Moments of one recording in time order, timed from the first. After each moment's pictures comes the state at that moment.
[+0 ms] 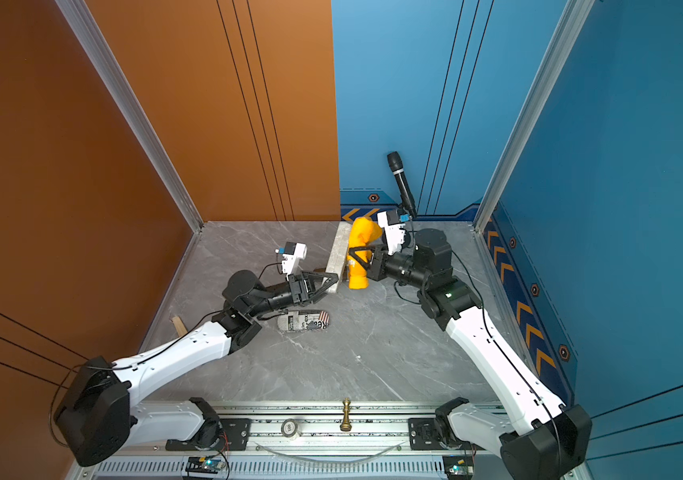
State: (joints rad) left arm -0.66 1.29 0.77 0.71 0.65 -1.25; right arm 0.44 1.15 1.12 -0.15 -0.58 0.51
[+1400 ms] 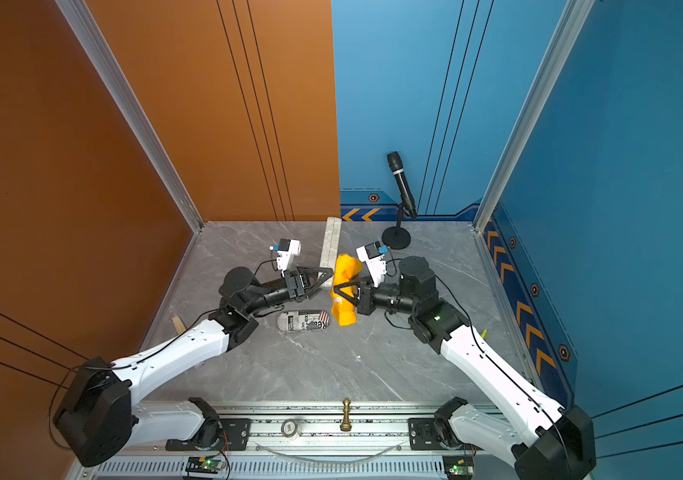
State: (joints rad) left arm -0.61 1.29 0.77 0.70 0.67 -1.25; right arm 0.51 1.10 0.94 -0.07 -0.70 0.51
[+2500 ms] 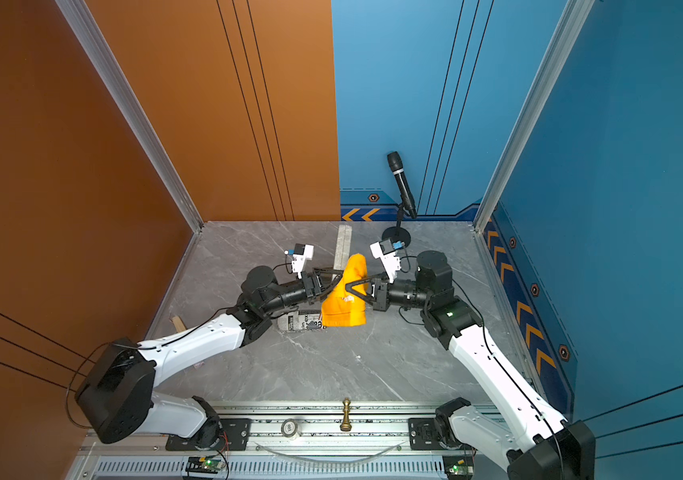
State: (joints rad) left arm -0.66 1.41 0.80 0.66 0.58 -1.24; right arm 0.33 1.05 0.95 -0.13 -0.89 0.52
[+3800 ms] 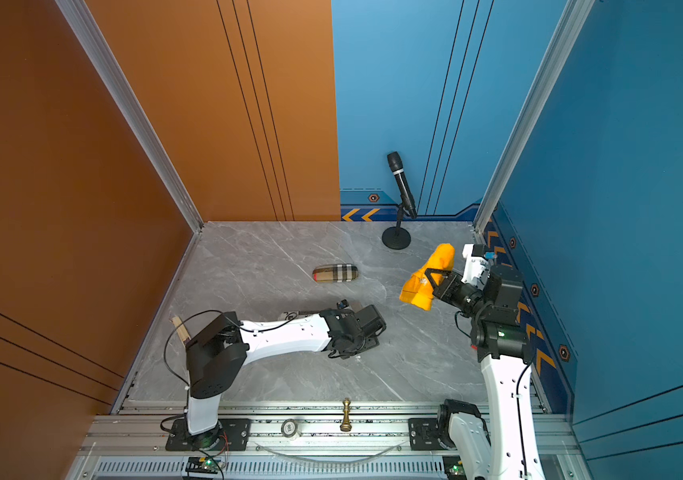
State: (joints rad) left arm -1.11 1.99 1.42 -0.61 -0.18 -1.42; right arm -0.21 0.84 0.91 -0.46 -0.69 0.55
